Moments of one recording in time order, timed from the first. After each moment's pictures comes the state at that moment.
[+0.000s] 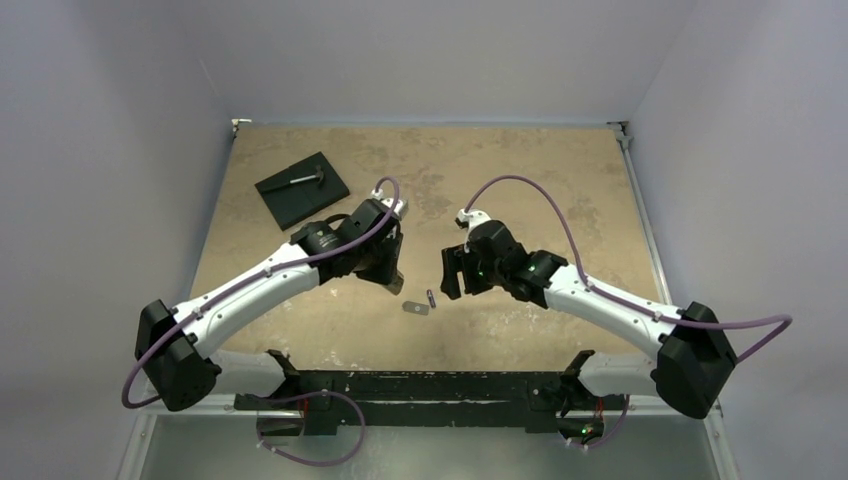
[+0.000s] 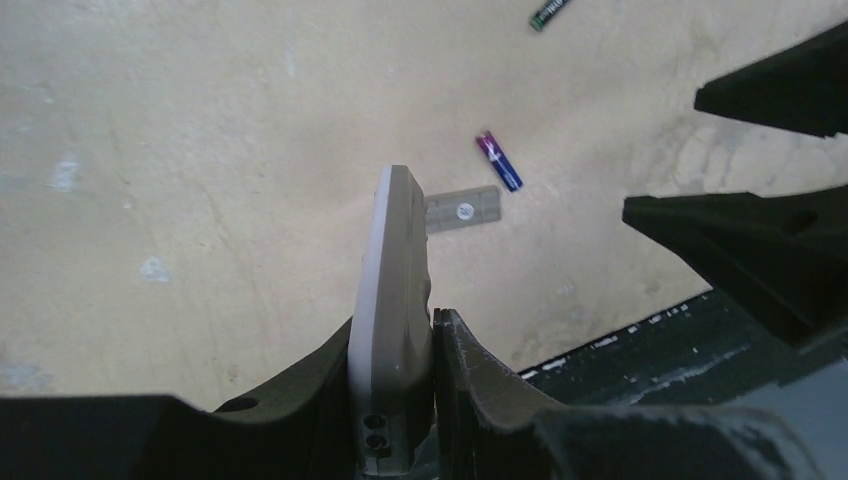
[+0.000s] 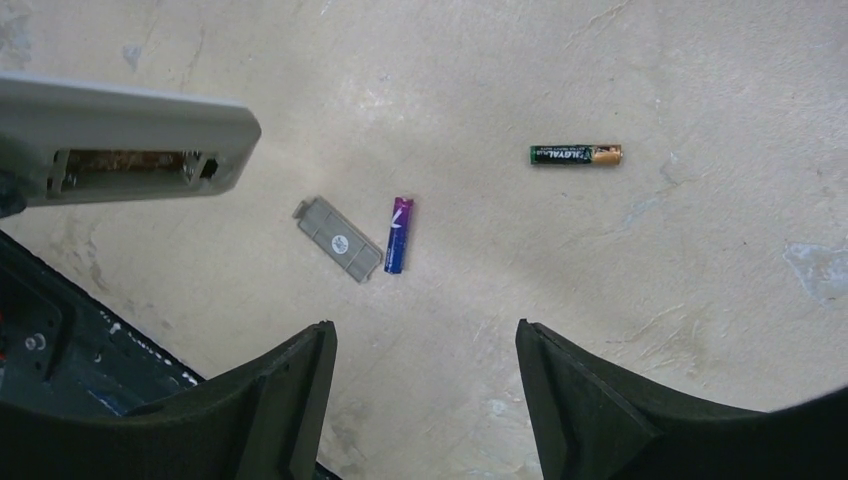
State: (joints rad) left arm -0.81 1.31 1.15 -0.84 -0.14 -0.49; right arm 0.81 1.24 0.82 -0.38 0.02 0.46
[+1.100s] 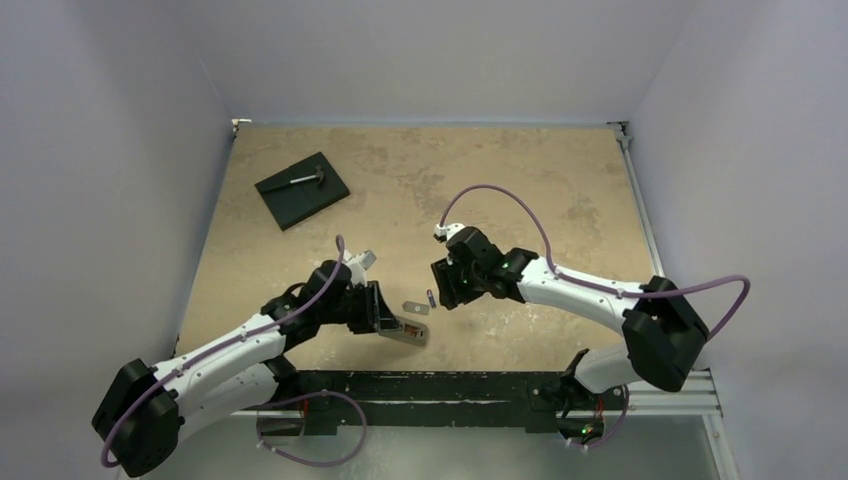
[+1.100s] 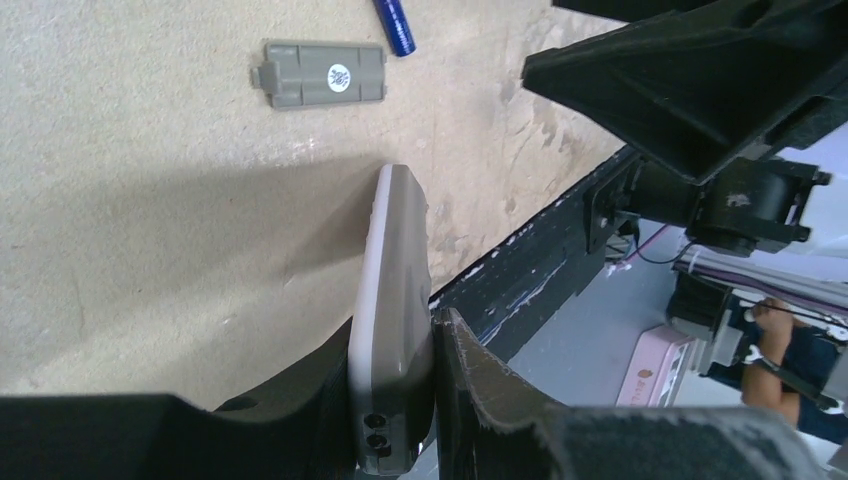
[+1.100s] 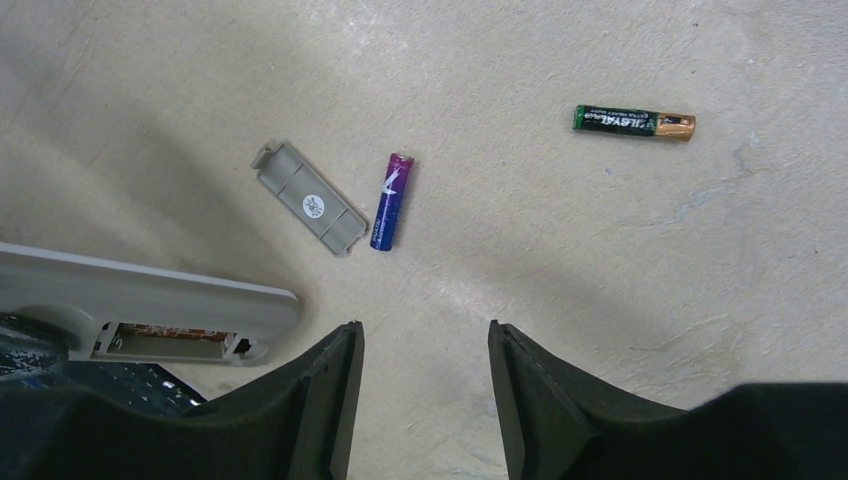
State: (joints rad) left arm -0.71 0.91 0.40 -0.23 0.36 -0.86; right arm 0.86 1.41 0.87 -0.42 0.01 0.38
